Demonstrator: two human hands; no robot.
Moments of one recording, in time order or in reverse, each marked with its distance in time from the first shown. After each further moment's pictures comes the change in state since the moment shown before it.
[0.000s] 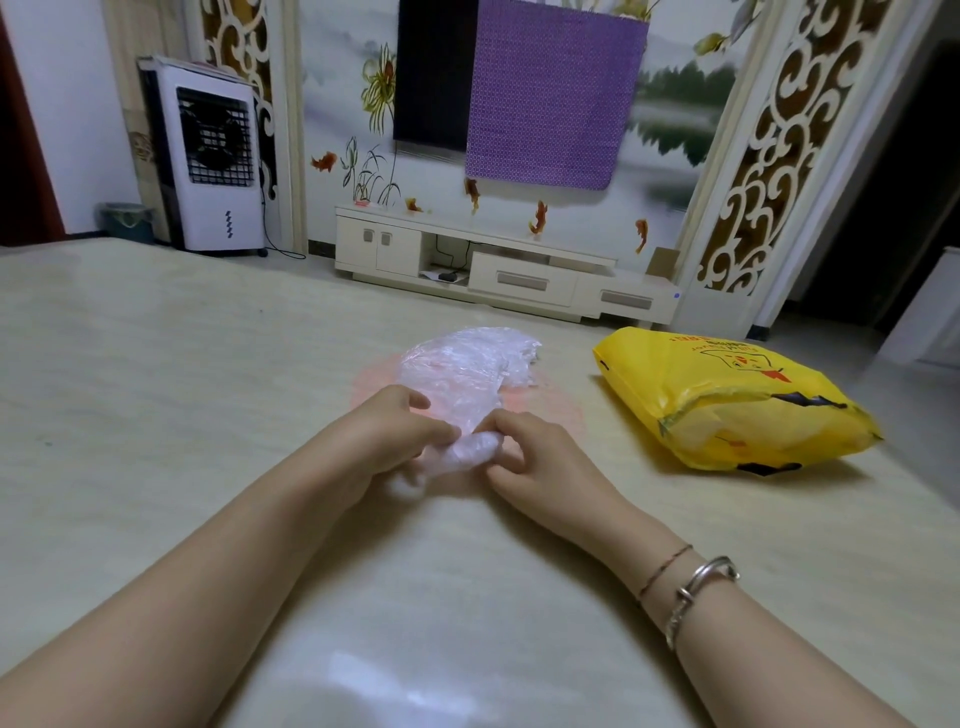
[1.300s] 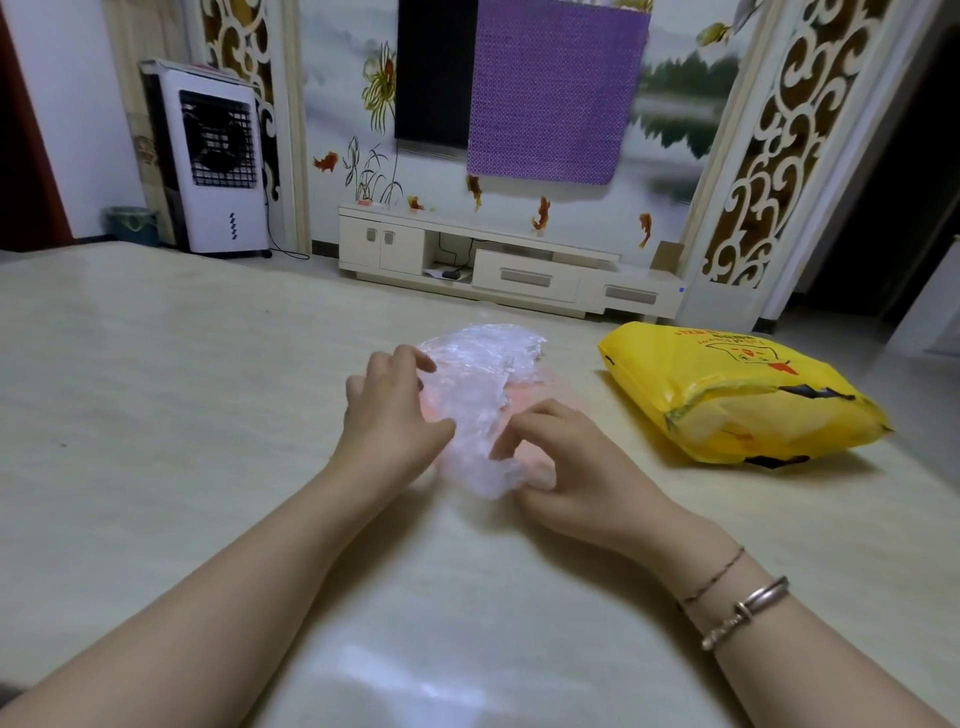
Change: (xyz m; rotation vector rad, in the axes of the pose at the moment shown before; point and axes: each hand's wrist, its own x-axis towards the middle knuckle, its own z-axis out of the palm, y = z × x) left_hand -0.006 -0.005 0.008 0.327 0.337 0.337; right_hand -0.015 0.000 -0.021 -0.099 0.009 -0.217
